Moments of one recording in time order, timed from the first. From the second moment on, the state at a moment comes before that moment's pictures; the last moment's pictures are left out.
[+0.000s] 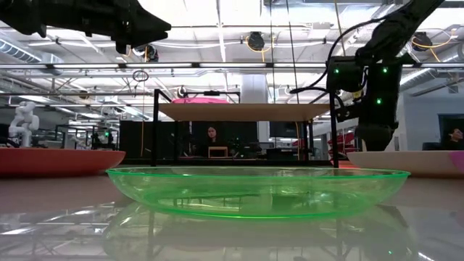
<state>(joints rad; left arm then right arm) 0.05 0.84 0.41 0.50 -0.35 0.05 -0.52 1.32 0.57 -0.69 0.33 0.13</state>
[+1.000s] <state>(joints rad) 0.05 0.84 0.41 0.50 -0.35 0.05 -0.53 1.09 0.48 -0.61 0.32 0.28</state>
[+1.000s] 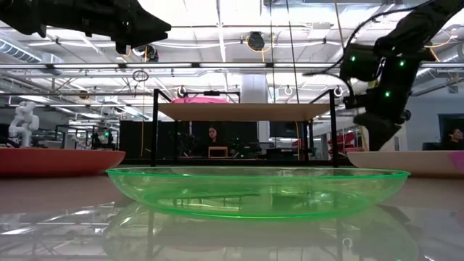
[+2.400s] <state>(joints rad) 0.05 0.84 0.41 0.50 -0.37 0.07 -0.36 1.10 0.74 0.52 0.27 -0.04</state>
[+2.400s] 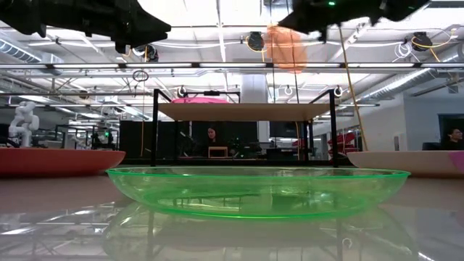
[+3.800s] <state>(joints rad) 0.01 0.48 0.41 0.18 -0.44 0.11 -0.28 1.88 1.34 0.31 0.08 -0.27</state>
